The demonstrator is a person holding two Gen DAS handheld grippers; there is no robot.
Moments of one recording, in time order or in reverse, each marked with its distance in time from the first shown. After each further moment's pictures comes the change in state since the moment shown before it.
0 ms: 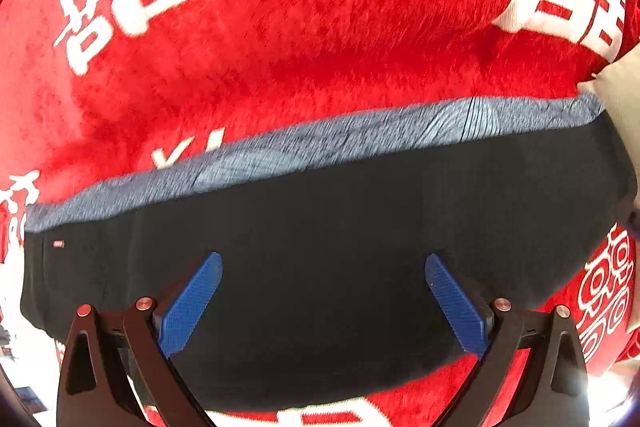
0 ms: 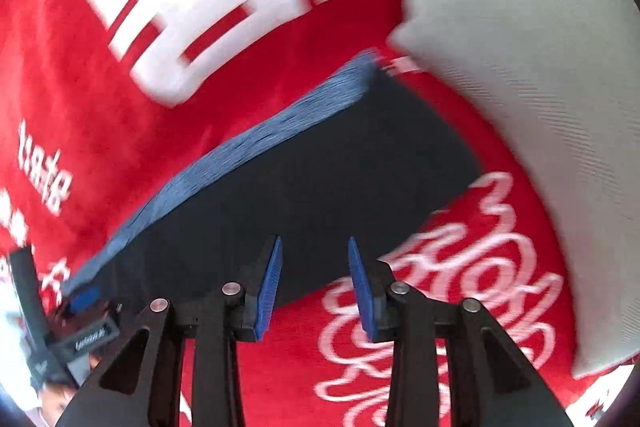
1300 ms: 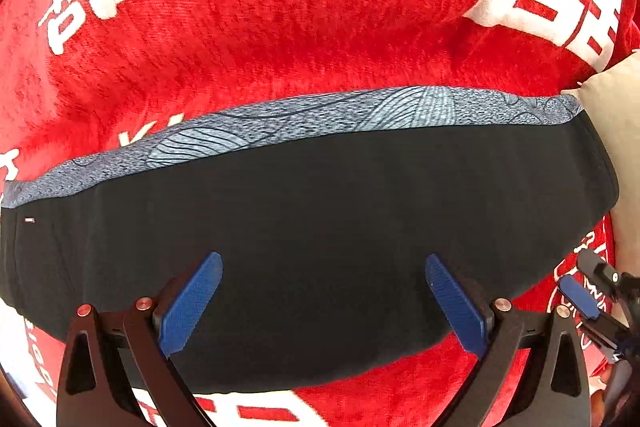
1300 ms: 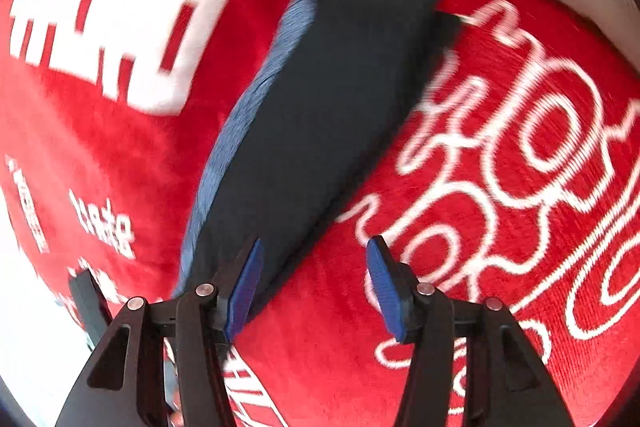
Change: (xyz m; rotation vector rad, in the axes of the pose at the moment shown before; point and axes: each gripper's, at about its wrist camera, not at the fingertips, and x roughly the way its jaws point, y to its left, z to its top) left arm -0.006 -0.043 -0.012 -0.067 0.014 -0.074; right arm 0.041 -0.062 -0.055 0.429 0.033 0.345
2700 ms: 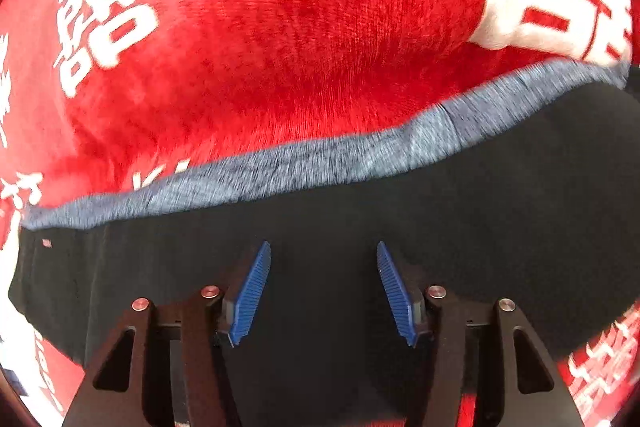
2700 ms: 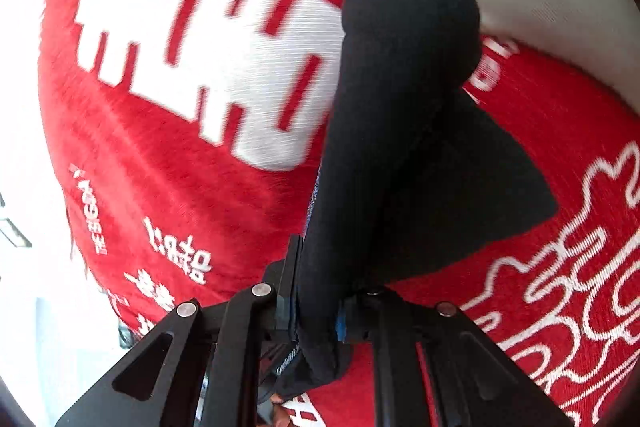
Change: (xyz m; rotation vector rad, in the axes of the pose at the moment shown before) left arm -0.006 -0.038 0.004 0.004 -0.154 0.116; right arm -0.007 0.080 0.048 -0.178 -0.066 0.232
